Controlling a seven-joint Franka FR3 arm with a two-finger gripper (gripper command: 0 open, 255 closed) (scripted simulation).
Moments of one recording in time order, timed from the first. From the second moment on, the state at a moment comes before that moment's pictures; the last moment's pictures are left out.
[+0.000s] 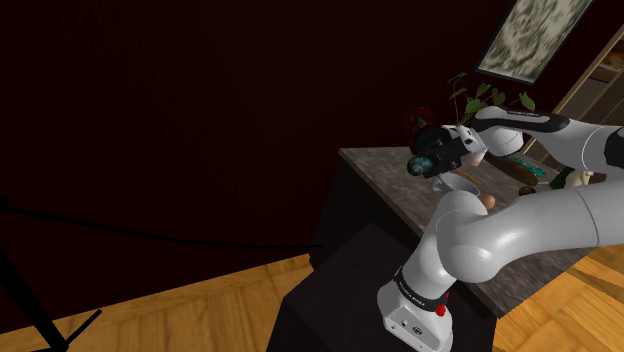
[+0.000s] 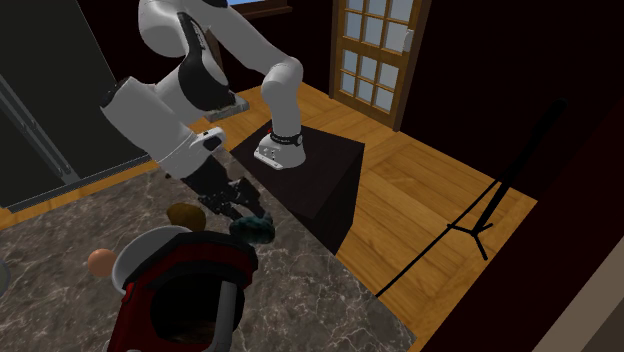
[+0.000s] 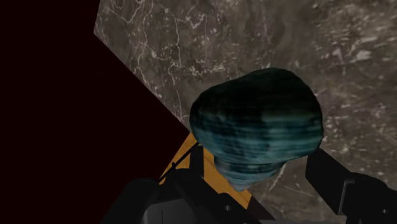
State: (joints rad) arm 0.30 -0.81 -1.53 -2.20 -0.26 2.16 -2.86
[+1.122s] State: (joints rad) arm 0.32 -0.82 -1.54 -1.94 -0.24 1.92 -2.91
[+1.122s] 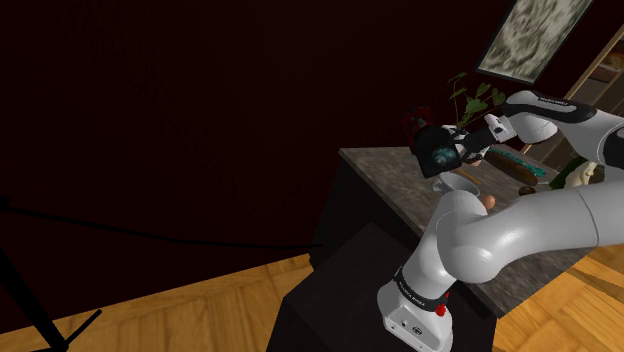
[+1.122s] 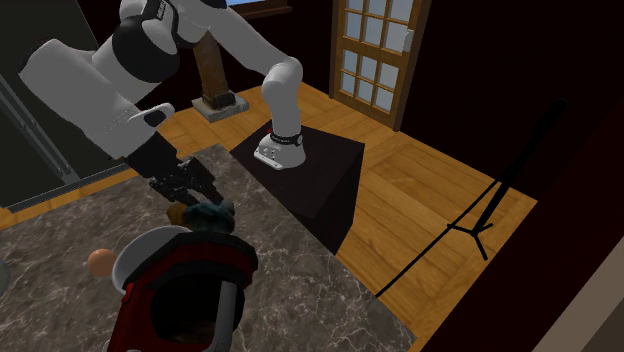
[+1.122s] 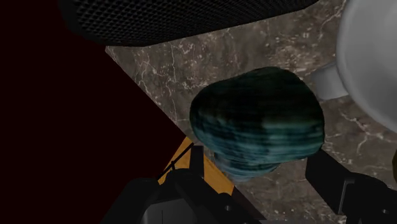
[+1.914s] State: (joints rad) arm 0.59 -1.01 -1.71 -1.36 -0.40 1.58 -3.02
